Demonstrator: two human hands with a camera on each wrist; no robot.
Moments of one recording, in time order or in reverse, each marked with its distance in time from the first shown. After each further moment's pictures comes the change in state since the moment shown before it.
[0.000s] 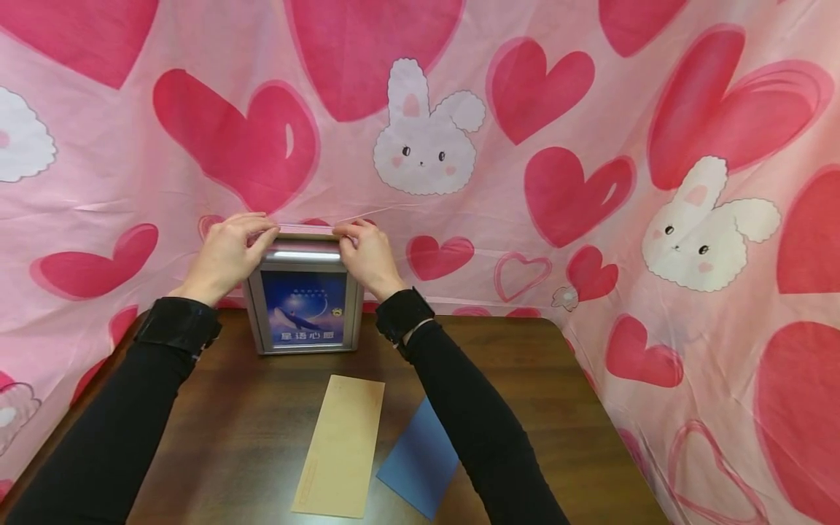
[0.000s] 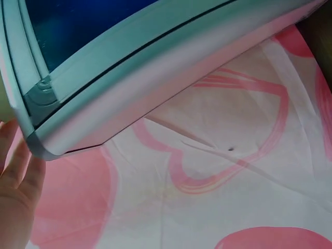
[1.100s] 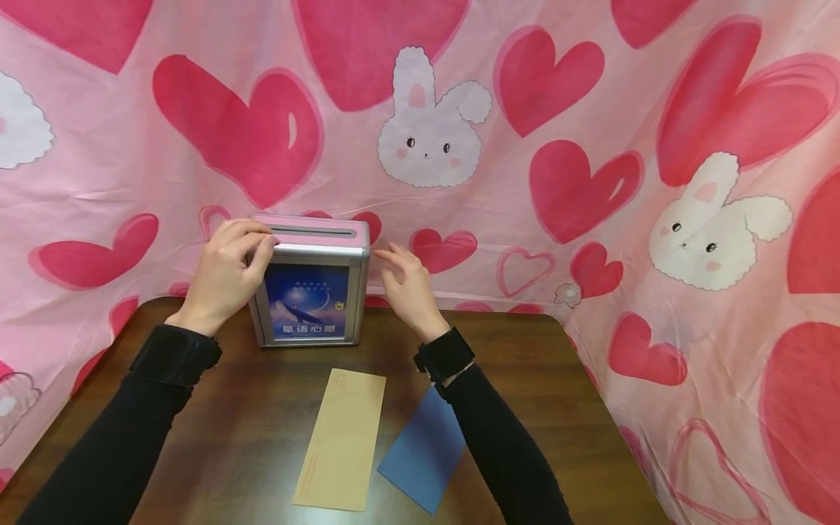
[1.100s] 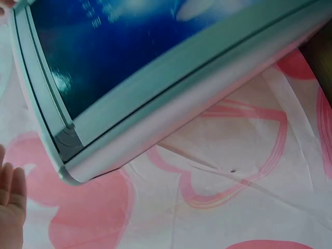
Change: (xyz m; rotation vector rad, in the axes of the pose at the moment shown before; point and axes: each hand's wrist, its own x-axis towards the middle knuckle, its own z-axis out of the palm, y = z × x) left_hand -0.034 0.018 0.008 -0.069 0.281 0.189; right_hand -0.071 0.045 -0.022 0.157 -0.017 0.104
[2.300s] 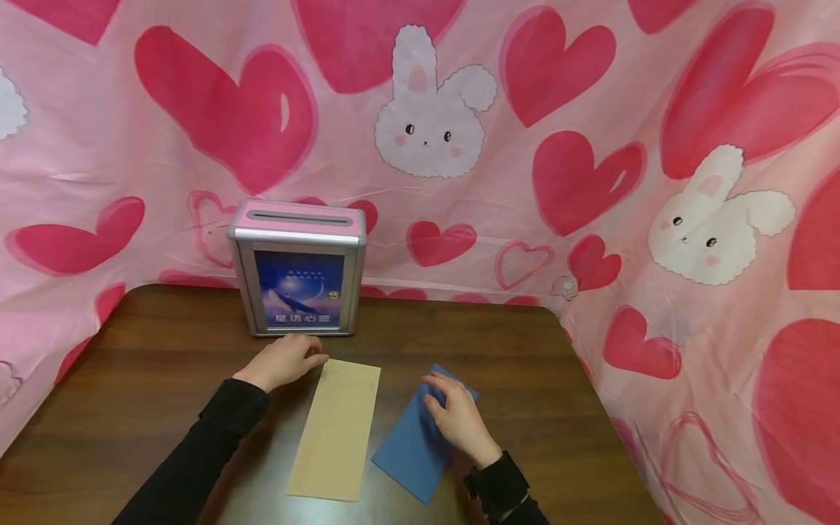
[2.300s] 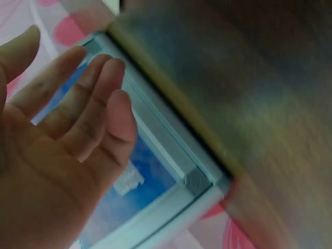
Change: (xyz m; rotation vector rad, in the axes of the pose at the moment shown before) left_hand -0.134 -0.006 0.091 0.050 -0.991 -0.386; right_hand -0.201 0.081 -0.016 -0.123 -0.261 0.293
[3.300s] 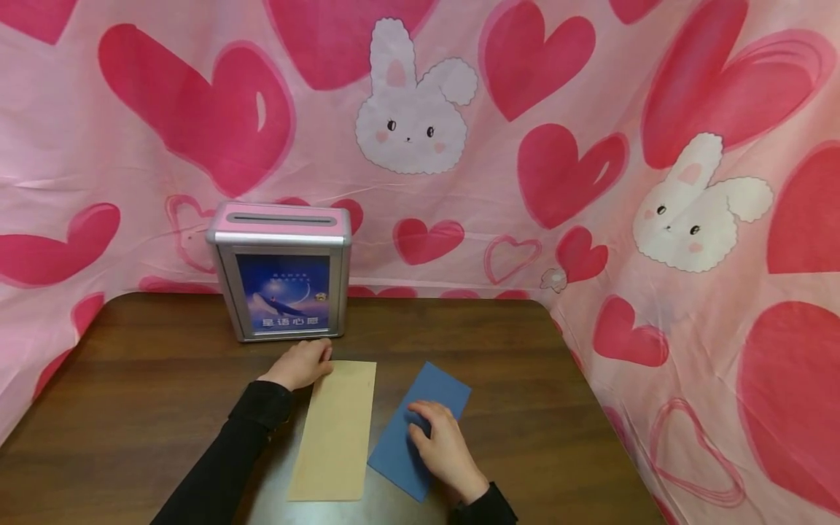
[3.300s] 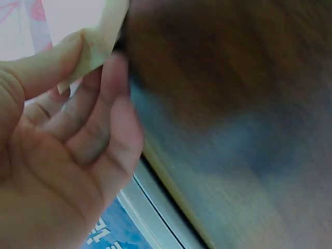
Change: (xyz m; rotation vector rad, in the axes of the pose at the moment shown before) left_hand 0.025 0.015 0.032 -0.065 0.015 0.027; right_hand -0.035 -0.001 0.027 0.011 0.023 0.047
